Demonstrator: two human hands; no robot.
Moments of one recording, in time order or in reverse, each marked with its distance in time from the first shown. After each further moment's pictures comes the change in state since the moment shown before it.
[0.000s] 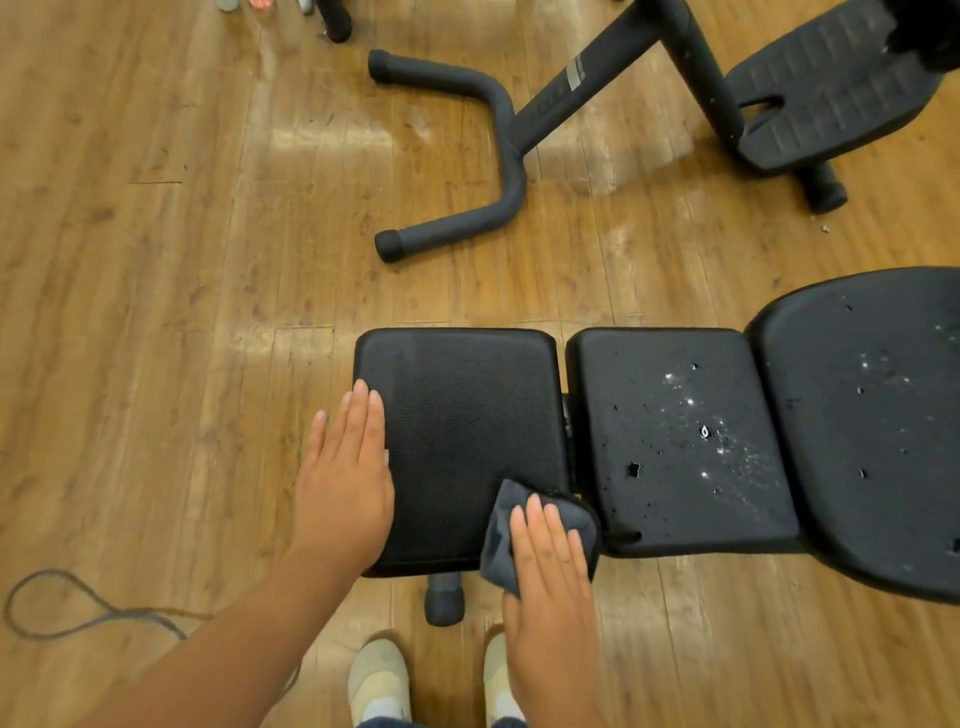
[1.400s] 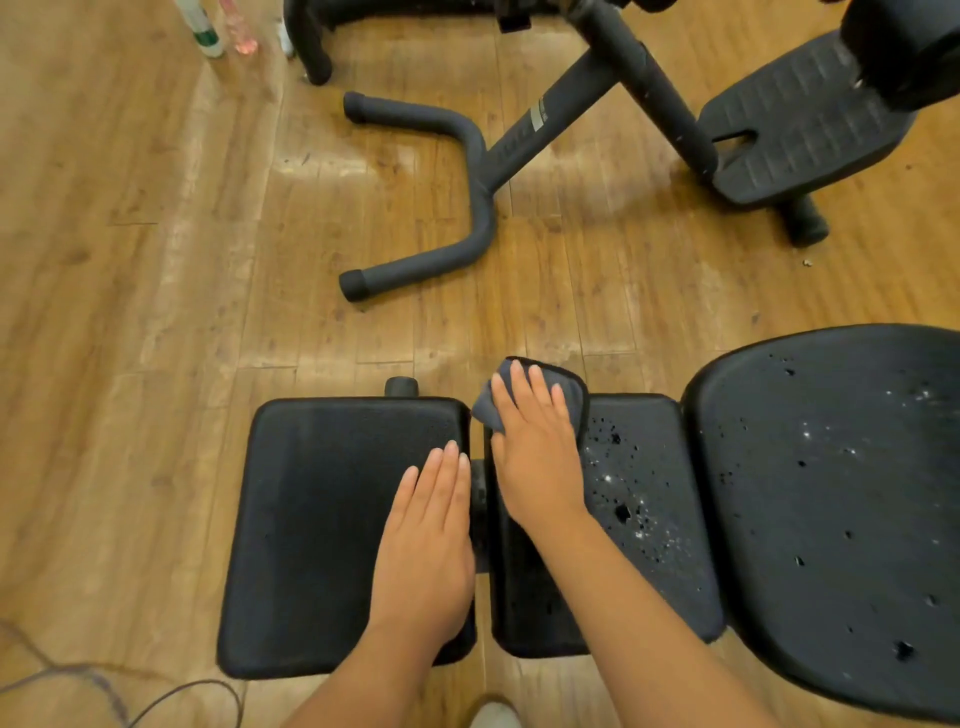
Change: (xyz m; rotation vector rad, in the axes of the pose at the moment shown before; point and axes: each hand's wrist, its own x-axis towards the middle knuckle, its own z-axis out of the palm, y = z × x) left_hand 0.035 0.161 0.020 0.001 -0.041 0.133; right_hand 0.205 0.093 -0.047 -0.137 -0.106 -0.102
